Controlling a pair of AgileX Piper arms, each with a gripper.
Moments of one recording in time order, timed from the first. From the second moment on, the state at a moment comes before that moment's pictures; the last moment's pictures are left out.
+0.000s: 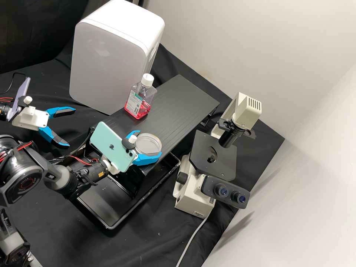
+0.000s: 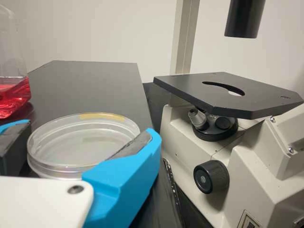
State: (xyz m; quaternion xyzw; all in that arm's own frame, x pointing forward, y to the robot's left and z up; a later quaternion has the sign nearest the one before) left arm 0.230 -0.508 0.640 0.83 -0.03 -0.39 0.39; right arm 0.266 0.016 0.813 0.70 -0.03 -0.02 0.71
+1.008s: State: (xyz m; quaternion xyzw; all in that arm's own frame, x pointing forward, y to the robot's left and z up) left arm 0.228 -0.510 0.639 0.83 -0.03 -0.39 0.39; right arm 0.259 0.015 0.823 0.72 -0.04 0.01 0.69
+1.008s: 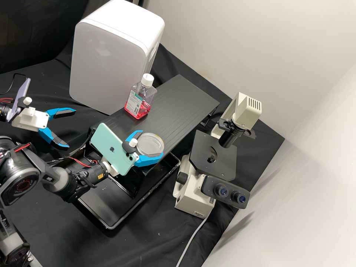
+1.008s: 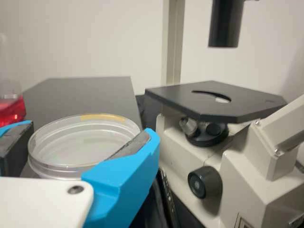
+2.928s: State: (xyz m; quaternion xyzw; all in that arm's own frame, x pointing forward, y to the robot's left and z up) left arm 0.228 -0.508 0.637 0.83 -0.03 -0.39 0.39; right arm 0.260 0.014 0.807 0.72 -0.03 0.00 0.69
